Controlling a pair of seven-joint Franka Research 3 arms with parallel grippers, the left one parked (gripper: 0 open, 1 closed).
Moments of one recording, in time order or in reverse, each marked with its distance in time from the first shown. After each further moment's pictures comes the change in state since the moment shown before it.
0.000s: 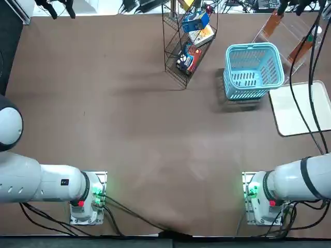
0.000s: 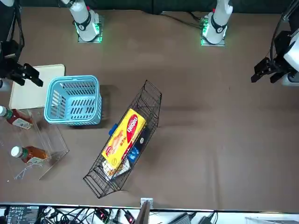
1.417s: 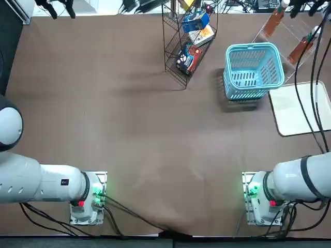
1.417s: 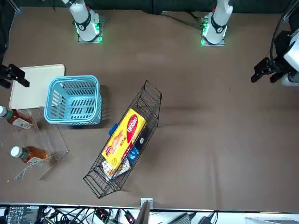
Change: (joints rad) arm -0.122 0.030 -0.016 -0.002 -0.023 0.027 -0.292
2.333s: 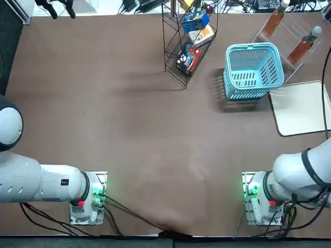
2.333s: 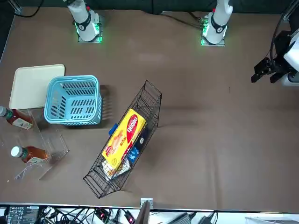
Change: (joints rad) arm -0.262 0.263 -0.006 0.266 0.000 0.055 -0.582
